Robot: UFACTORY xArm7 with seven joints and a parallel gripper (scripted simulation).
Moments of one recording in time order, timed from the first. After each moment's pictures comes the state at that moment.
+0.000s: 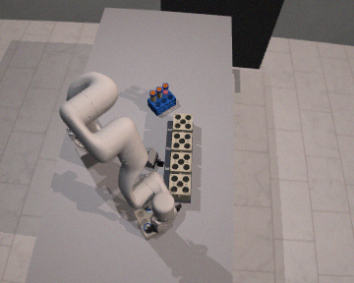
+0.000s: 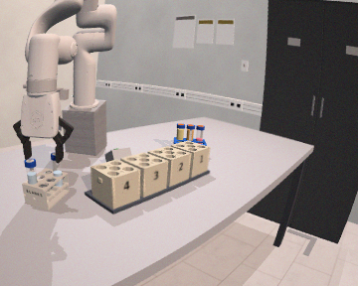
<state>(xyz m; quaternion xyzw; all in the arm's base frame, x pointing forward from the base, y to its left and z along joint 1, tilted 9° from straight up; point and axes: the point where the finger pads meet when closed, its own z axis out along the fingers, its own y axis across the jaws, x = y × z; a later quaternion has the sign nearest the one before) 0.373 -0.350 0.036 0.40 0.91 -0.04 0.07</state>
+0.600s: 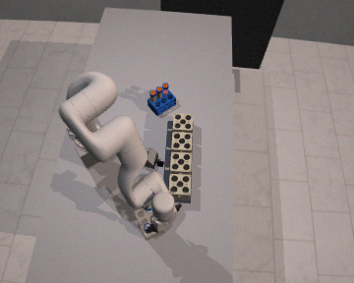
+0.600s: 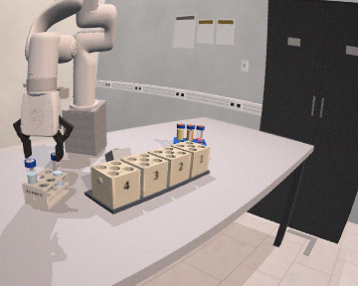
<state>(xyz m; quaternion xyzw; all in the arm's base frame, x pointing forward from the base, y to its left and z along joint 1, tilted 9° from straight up) 0.373 -0.350 0.039 0.40 0.91 -0.04 0.07</state>
